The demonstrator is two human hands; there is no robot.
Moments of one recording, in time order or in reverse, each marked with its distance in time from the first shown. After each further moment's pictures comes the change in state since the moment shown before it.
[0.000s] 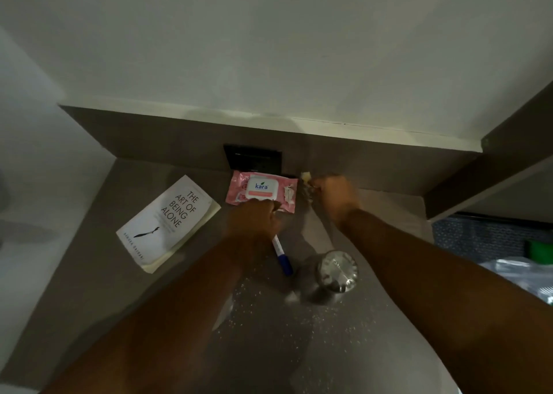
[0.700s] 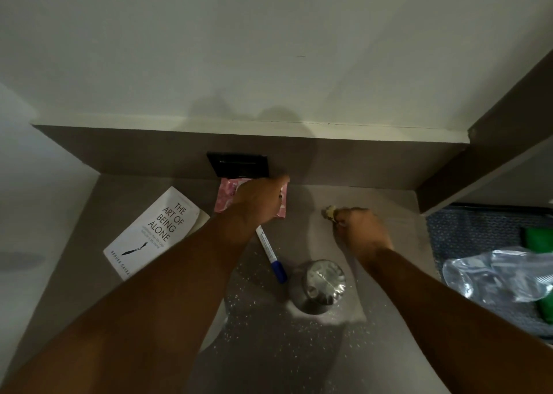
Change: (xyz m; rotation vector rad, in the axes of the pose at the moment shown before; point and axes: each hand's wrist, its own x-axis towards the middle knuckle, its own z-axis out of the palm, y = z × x) left_hand 0.075 0.017 -0.003 0.171 -0.071 0.248; right_hand -0.069 0.046 0.022 0.014 0.045 0.163
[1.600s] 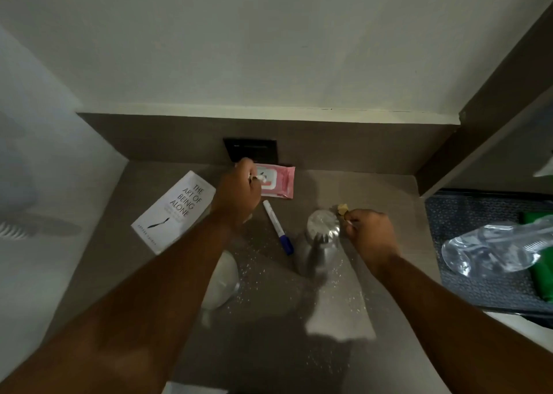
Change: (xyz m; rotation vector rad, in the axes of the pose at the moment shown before) left_hand -0.096 -0.004 -0.032 -0.483 0.387 -0.273; right_hand -0.075 -0.007 -0.015 0.368 0.094 0.061
